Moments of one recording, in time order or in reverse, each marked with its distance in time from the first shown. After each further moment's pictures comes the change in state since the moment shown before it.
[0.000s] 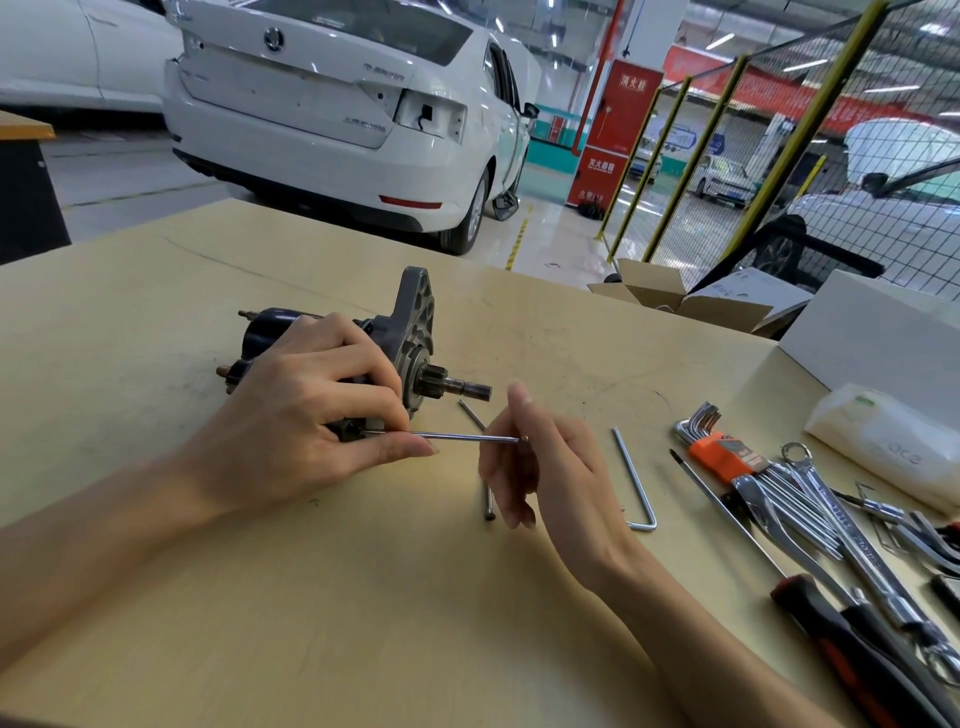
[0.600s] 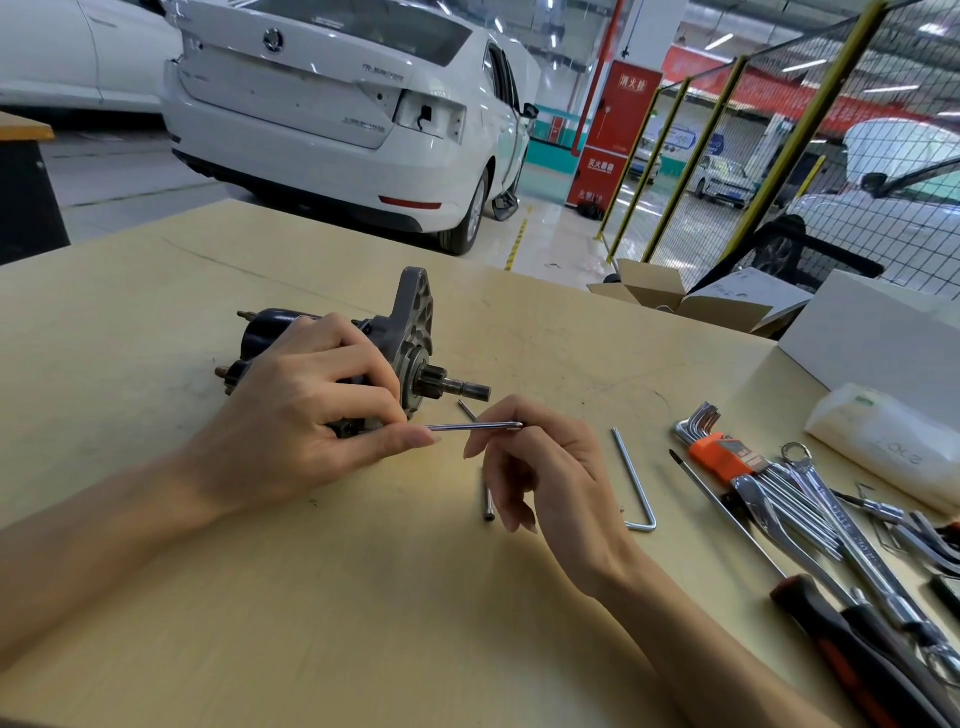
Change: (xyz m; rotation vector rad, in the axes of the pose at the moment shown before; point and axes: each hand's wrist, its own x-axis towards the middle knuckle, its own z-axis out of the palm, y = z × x) left_hand 0.000 0.001 0.000 -0.010 0.003 -0.008; right_hand -0.001 0.004 -0.003 -0.003 -0.048 -0.088
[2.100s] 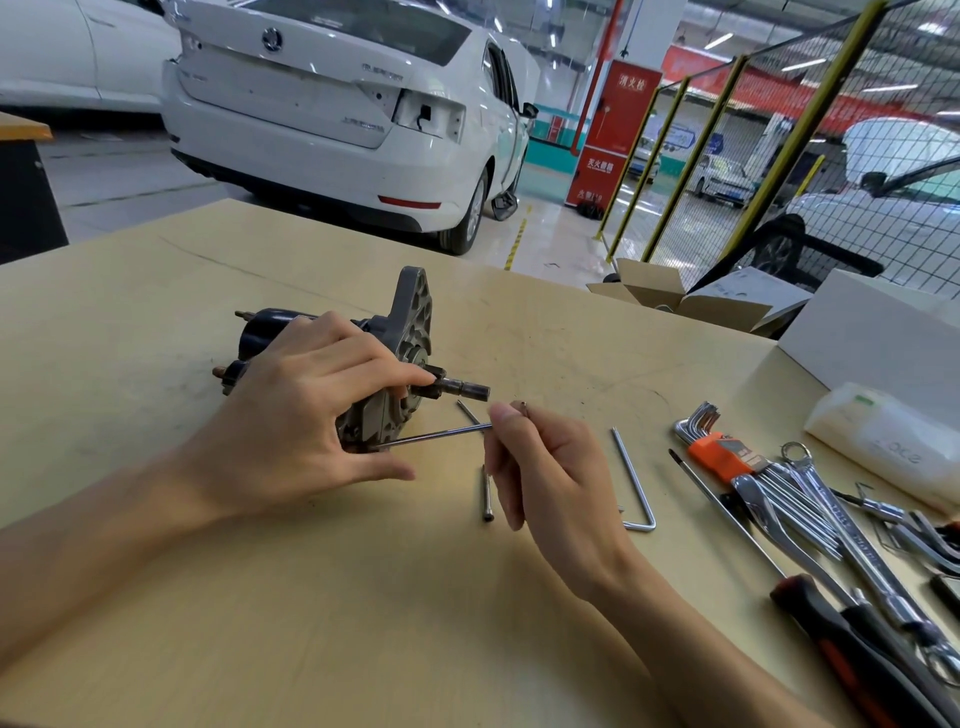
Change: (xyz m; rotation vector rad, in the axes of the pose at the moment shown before) left_hand -0.003 -0.006 0.001 0.113 -0.050 -0.014; right_hand -0.001 0.005 0.003 -0.166 0.129 -0.033
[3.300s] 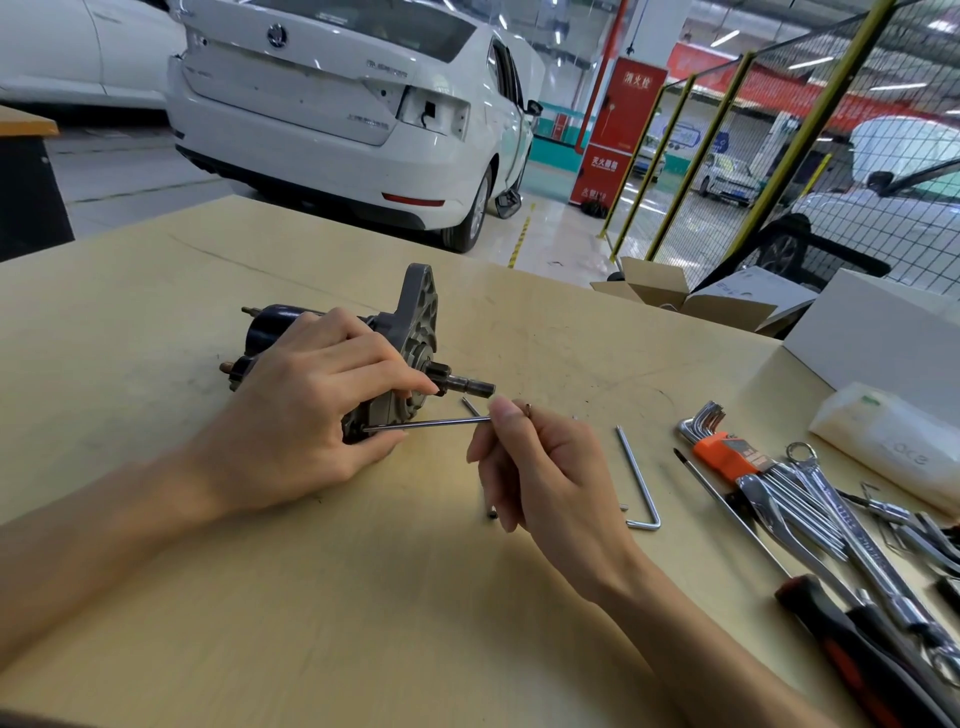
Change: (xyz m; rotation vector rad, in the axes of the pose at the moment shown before) left_hand -0.001 0.001 -0.001 0.016 0.004 0.009; right_hand -0.001 -0.003 0.000 0.028 -0.076 0.018
